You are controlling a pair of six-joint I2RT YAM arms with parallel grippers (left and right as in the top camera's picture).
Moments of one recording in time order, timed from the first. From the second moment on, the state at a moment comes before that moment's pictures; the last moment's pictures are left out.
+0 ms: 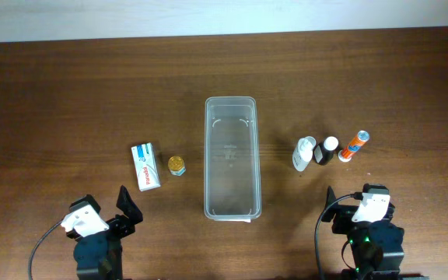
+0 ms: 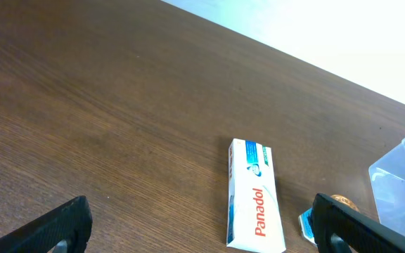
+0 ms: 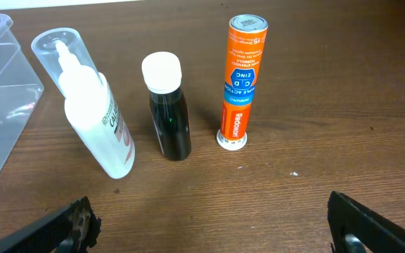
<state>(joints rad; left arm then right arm) 0.04 0.02 0.15 -0.48 -0.18 -0.37 0.00 0.02 0.16 -0.57 0.09 0.07</state>
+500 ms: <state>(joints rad) 0.04 0.02 0.15 -0.48 -0.18 -0.37 0.00 0.02 0.21 -0.43 -0.16 0.22</state>
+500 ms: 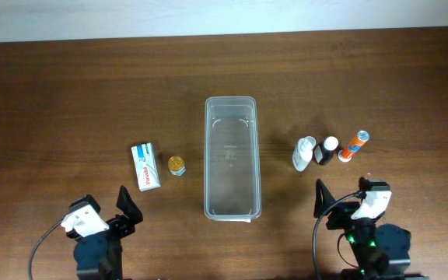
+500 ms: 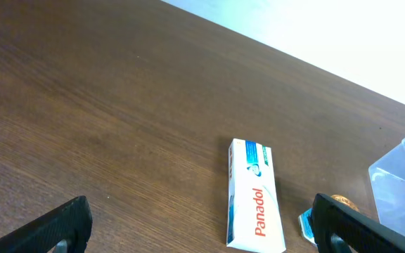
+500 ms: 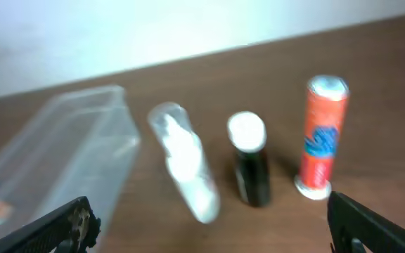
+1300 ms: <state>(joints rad) 0.04 0.02 0.14 -0.48 -0.18 -0.37 0.00 1.18 1.26 -1.01 -0.37 0.18</state>
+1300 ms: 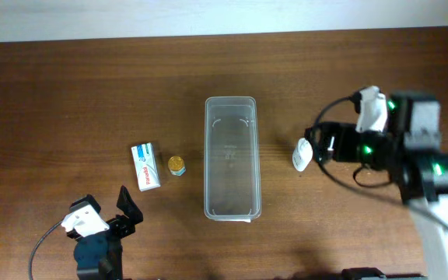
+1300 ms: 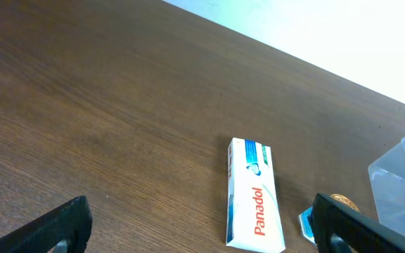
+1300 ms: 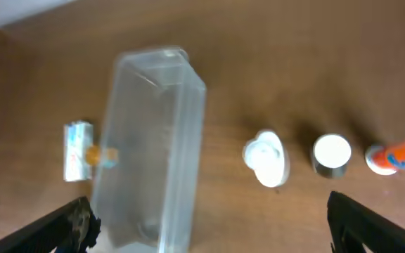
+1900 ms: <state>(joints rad) 0.04 0.02 0.14 -0.48 -0.18 -0.37 0.21 1.53 1.29 -1.06 -0.04 0.26</state>
